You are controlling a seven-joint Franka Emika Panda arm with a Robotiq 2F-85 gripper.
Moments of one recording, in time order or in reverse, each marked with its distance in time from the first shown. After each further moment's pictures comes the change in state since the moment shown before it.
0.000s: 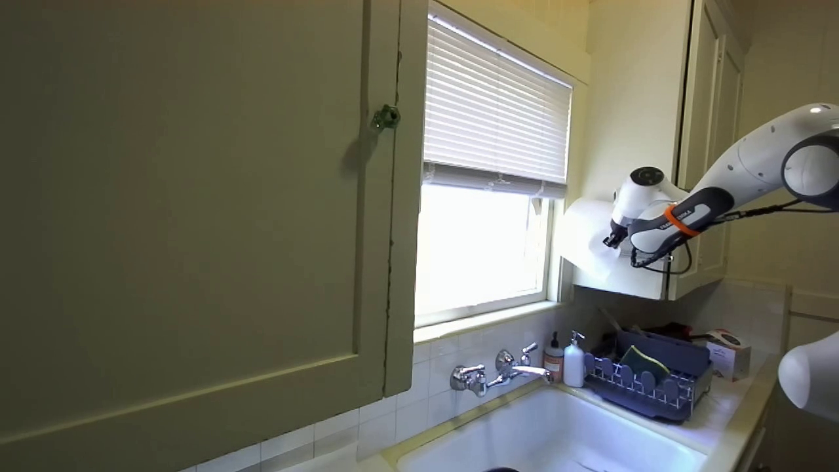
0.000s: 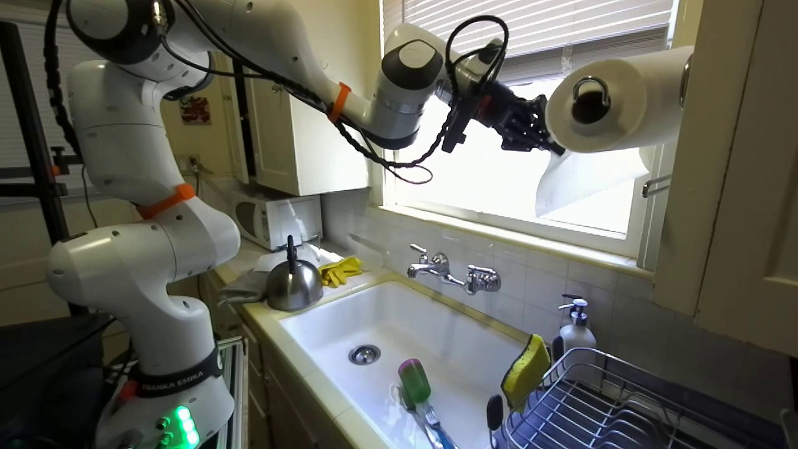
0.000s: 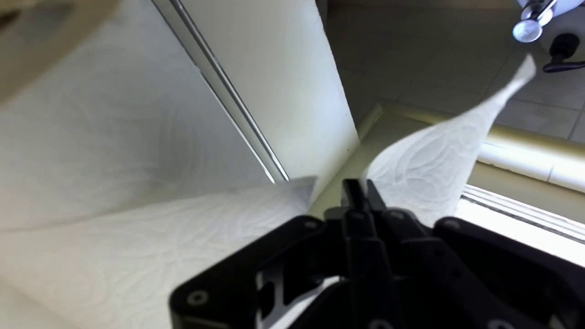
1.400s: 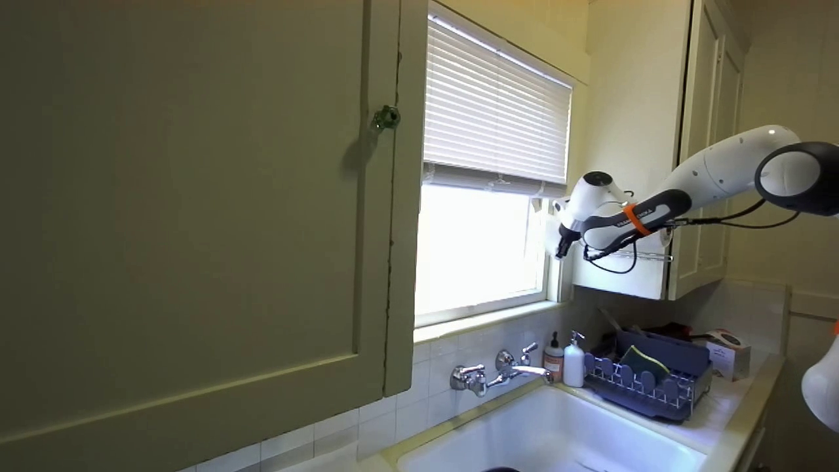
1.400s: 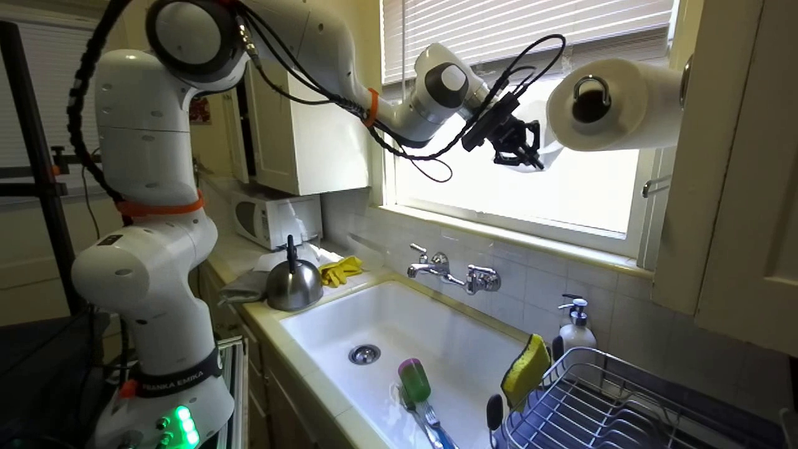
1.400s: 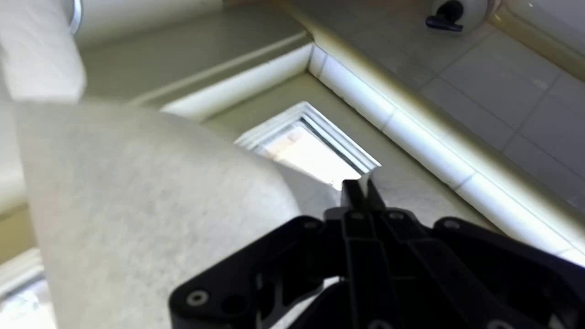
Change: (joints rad) arm 0.704 0.324 -0.413 0.280 -0.020 -0.166 -0.445
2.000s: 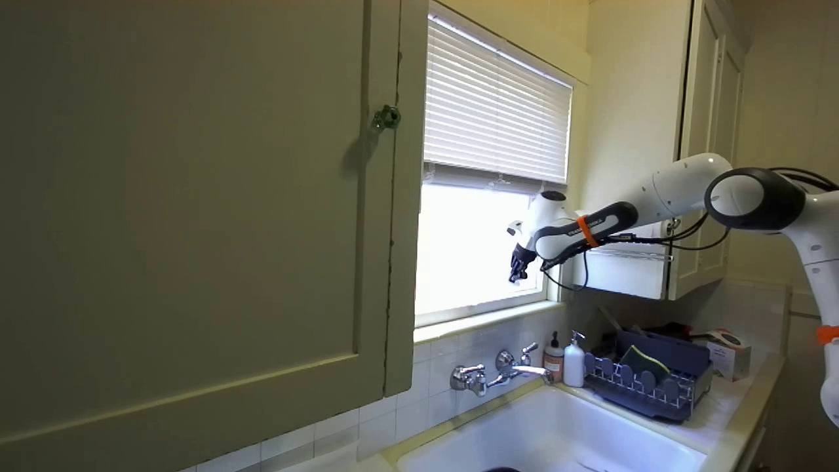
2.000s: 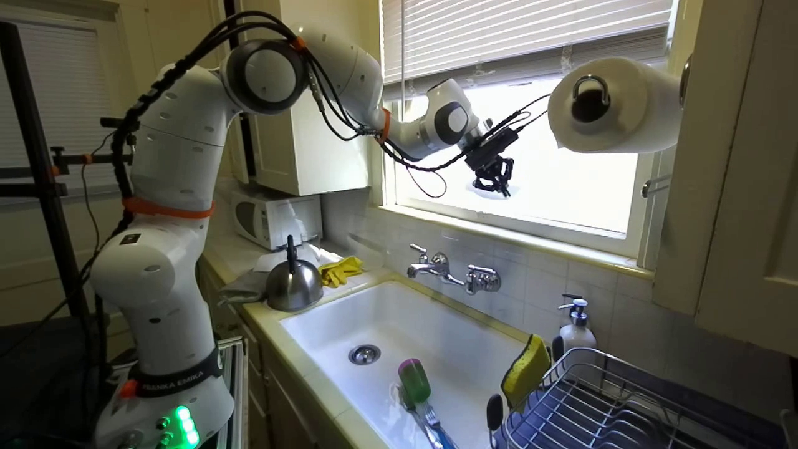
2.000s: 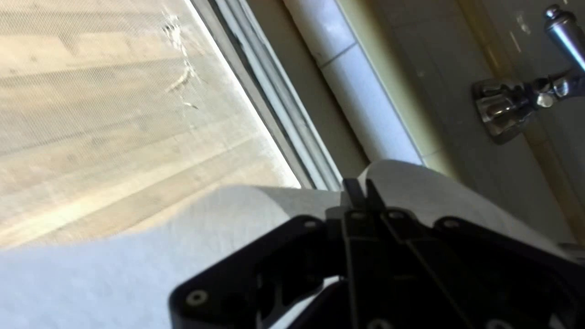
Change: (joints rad) arm 0.246 0.250 -0.044 0.192 0.241 -0.077 -0.518
